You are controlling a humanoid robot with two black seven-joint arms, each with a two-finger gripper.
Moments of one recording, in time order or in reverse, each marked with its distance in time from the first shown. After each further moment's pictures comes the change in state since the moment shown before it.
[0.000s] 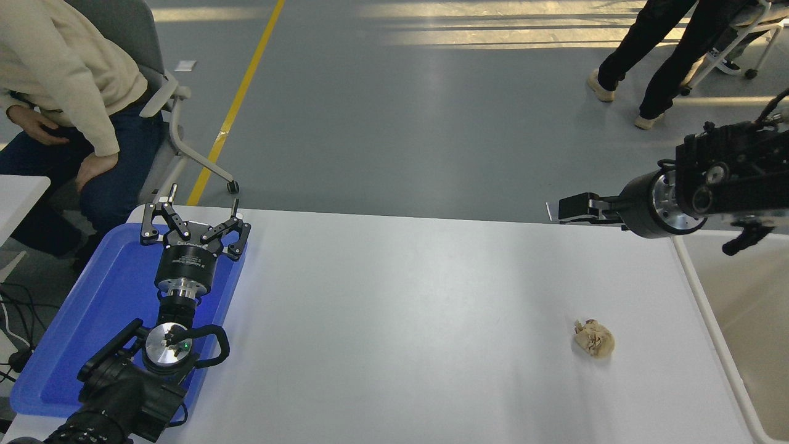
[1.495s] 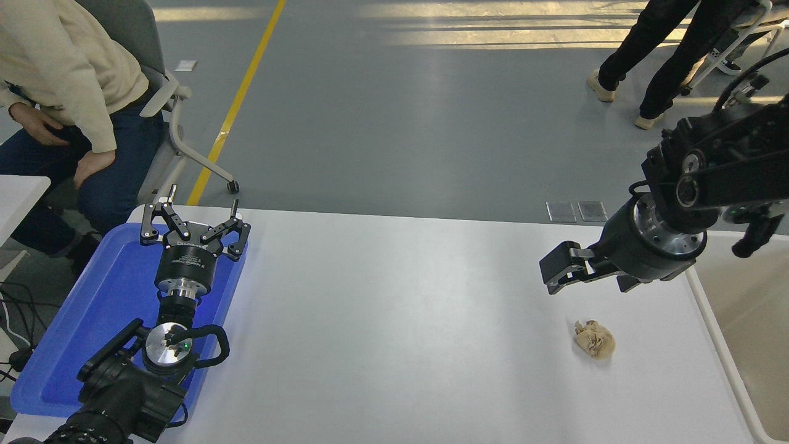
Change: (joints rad) left arm 0.000 0.000 0.000 0.000 0.001 0.000 0.001; right arm 0.199 0.153 -0.076 0.168 0.069 0.318 0.009
